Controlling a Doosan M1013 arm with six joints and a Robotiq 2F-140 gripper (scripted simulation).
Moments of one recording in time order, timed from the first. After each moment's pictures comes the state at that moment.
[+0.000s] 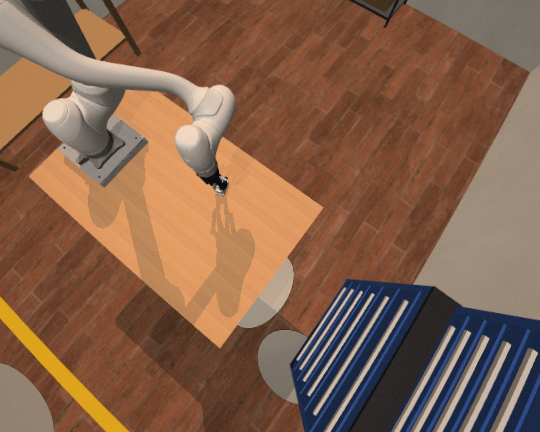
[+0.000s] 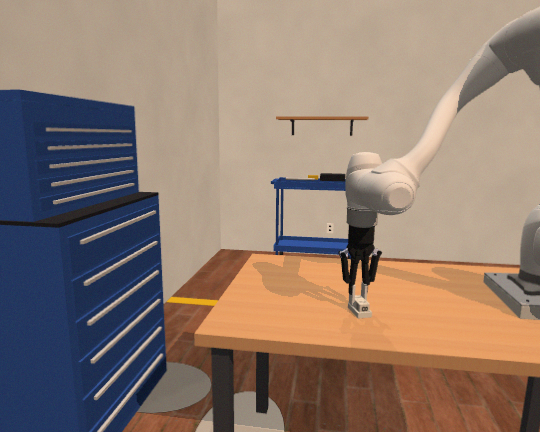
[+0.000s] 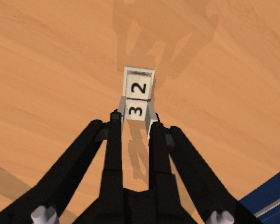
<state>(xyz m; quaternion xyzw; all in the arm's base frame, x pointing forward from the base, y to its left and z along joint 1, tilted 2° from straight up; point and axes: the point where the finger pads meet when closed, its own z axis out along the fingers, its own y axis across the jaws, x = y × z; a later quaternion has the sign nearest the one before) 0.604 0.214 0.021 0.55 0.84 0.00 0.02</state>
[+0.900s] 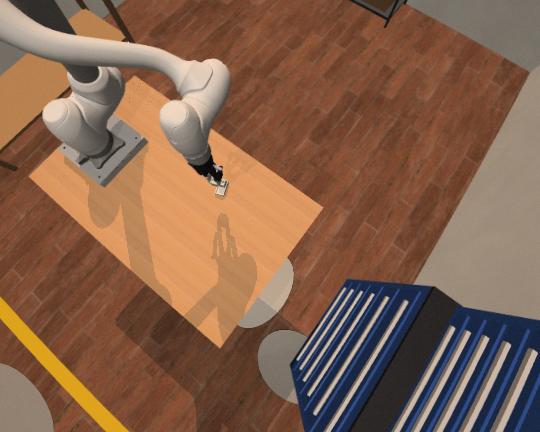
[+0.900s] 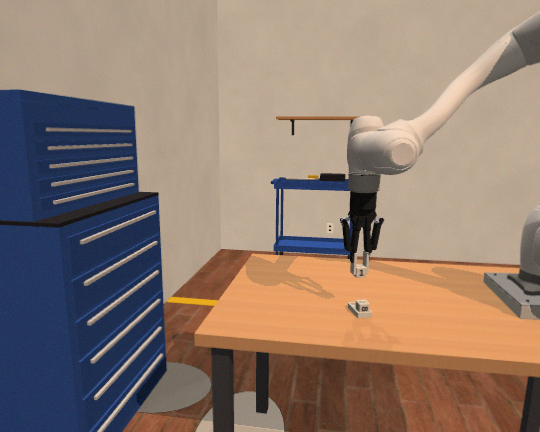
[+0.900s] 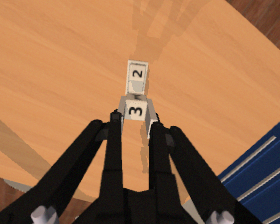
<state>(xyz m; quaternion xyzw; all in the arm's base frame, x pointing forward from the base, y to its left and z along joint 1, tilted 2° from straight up) 0.601 0.216 0.121 0.55 0.84 0.00 0.02</state>
